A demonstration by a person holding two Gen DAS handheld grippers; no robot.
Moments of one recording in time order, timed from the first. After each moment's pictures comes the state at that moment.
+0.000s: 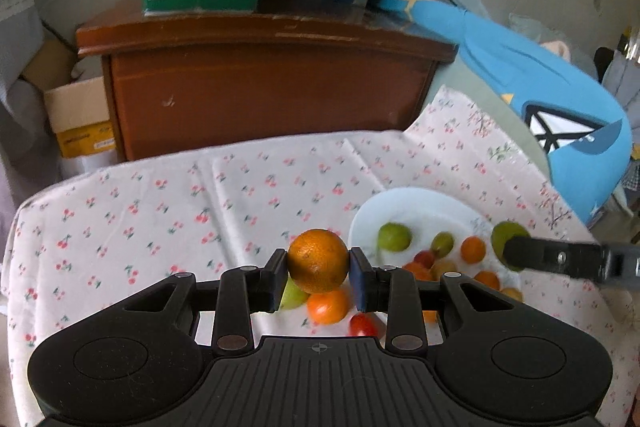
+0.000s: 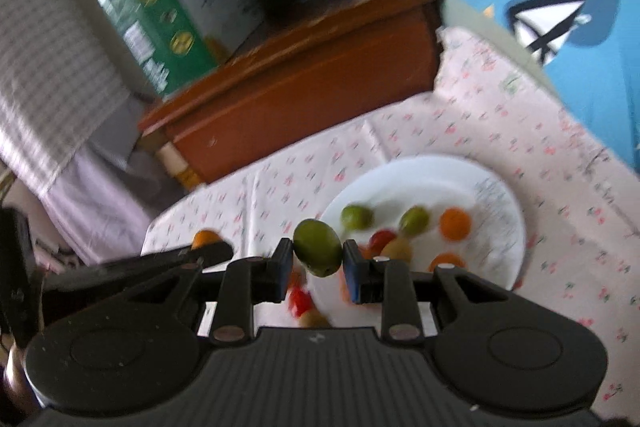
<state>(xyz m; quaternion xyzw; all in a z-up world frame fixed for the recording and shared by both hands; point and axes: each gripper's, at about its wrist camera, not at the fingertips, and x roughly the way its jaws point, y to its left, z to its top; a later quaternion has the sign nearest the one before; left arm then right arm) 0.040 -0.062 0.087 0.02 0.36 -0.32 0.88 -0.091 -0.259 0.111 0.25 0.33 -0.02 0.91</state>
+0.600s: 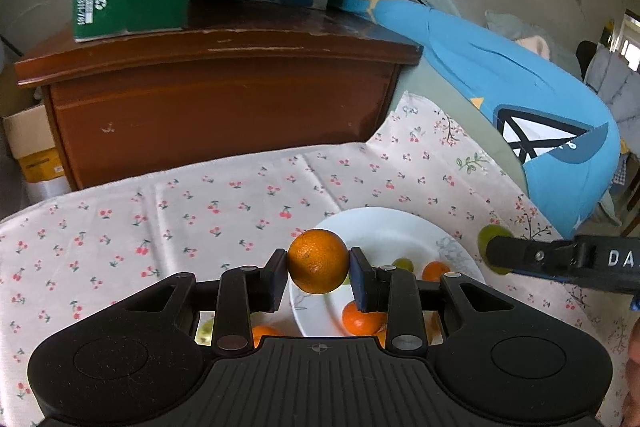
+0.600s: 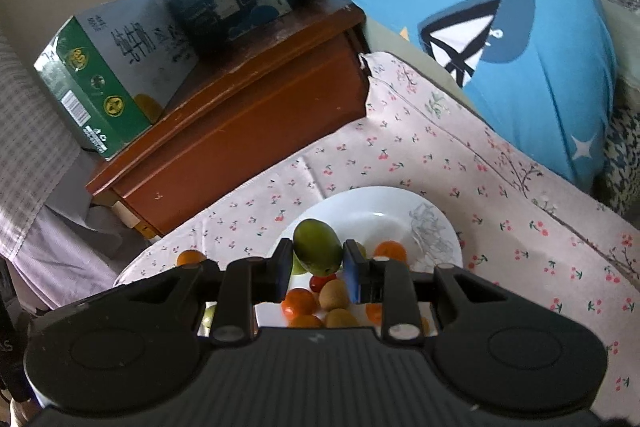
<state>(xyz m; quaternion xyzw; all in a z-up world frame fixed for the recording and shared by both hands) 0.043 -0.114 0.093 0.03 0.35 -0.35 0.87 -0.088 -0.299 0.115 0.29 0.32 -0.10 0.90</state>
